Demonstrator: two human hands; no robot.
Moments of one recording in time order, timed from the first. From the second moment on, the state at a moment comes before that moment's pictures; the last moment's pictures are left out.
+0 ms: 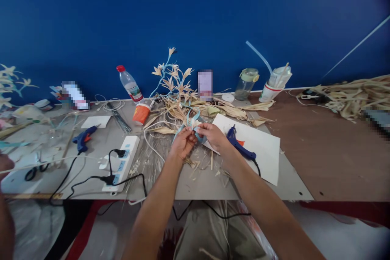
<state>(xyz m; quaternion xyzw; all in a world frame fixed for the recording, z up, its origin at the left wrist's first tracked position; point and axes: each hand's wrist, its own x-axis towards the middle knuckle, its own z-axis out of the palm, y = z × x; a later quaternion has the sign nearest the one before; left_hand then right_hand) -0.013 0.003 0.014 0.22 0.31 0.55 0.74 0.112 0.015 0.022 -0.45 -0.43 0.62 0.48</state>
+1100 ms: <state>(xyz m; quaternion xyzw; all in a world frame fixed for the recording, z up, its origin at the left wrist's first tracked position) 0.003 -0.004 -0.002 0.51 0.55 0.59 0.31 0.091 0.000 0.012 -0.49 -0.37 0.55 0.57</state>
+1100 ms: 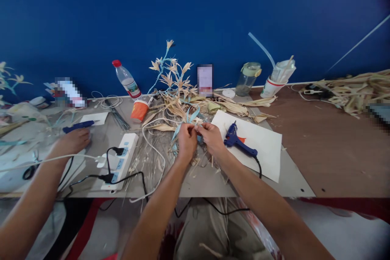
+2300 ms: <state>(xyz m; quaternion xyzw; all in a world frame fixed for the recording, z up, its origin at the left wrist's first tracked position) 0.001 -0.003 0.005 0.36 0.37 0.56 0.65 0.118 0.007 0.015 -0.48 -0.41 0.61 0.49</state>
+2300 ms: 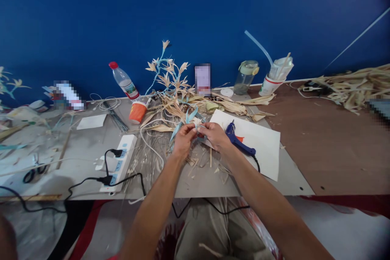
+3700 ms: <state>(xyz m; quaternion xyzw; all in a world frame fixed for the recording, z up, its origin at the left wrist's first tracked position) -0.009 -0.006 0.022 0.24 0.30 0.55 0.74 0.118 0.000 0.027 -0.45 -0.41 0.65 0.45</state>
